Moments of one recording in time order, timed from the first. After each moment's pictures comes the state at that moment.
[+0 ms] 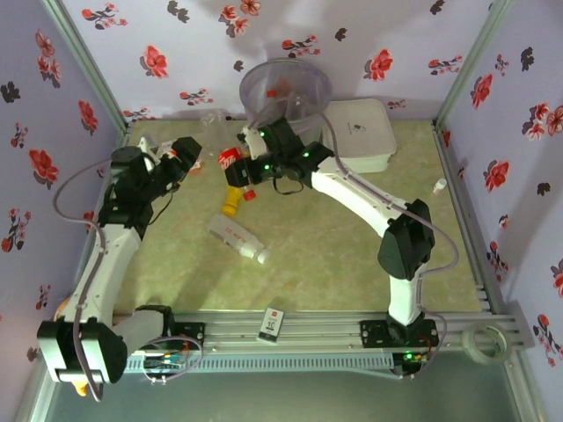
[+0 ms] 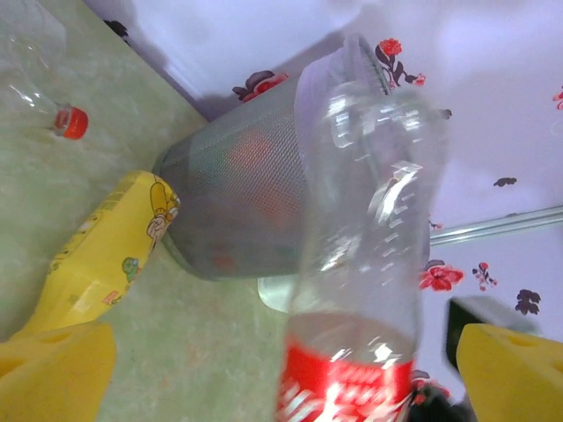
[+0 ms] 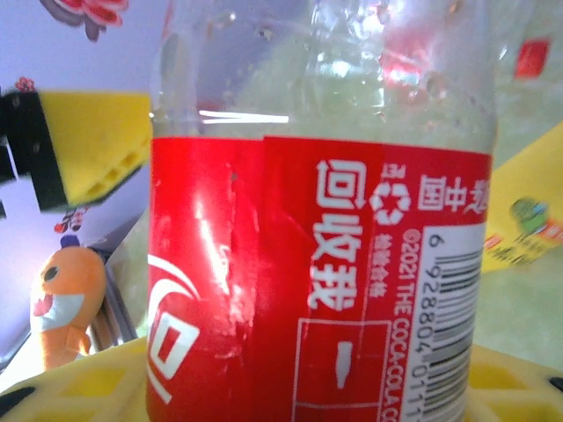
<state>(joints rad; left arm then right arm) -0.08 1.07 0.96 -0.21 0.41 -0.96 0.77 1.90 1.85 -0.59 -0.43 0.33</state>
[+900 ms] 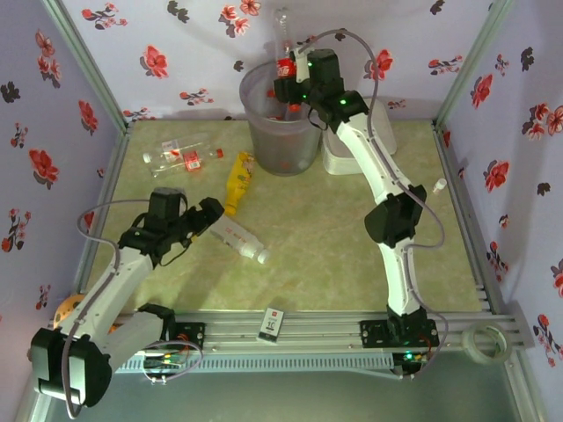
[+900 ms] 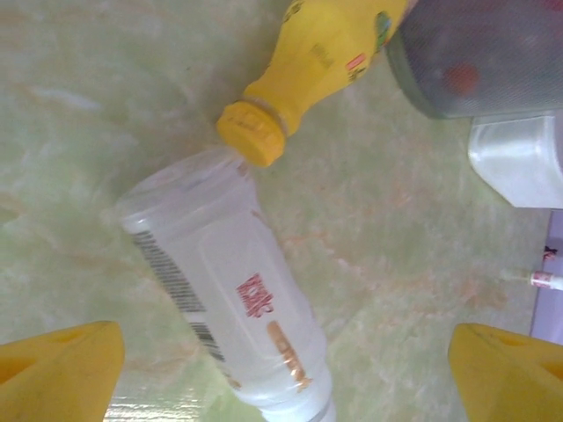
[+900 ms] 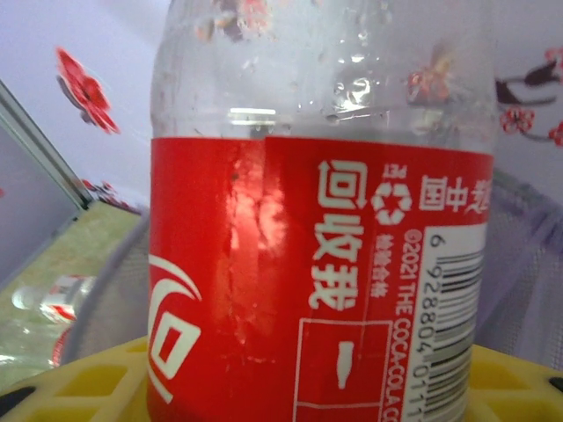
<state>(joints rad) -0.31 0.96 0.67 -0.51 0.19 -0.92 0.47 2.24 2.50 -0.64 -0.09 0.11</state>
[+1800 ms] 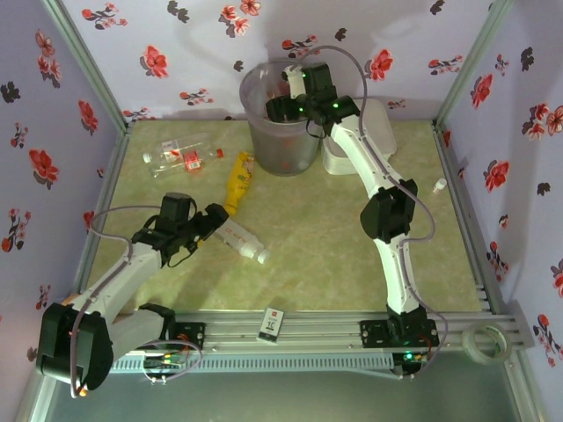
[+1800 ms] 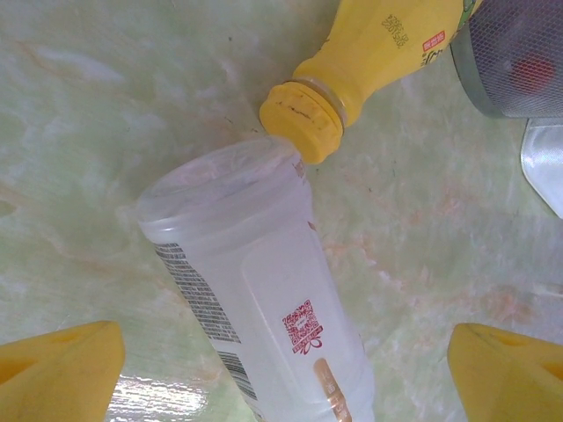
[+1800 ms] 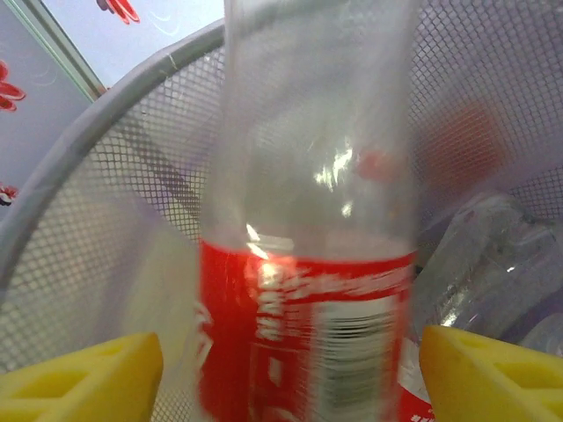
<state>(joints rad) -0.33 1.07 0.61 -0.38 0.17 -0.96 0.47 2.30 2.47 -0.70 -0.24 0.06</state>
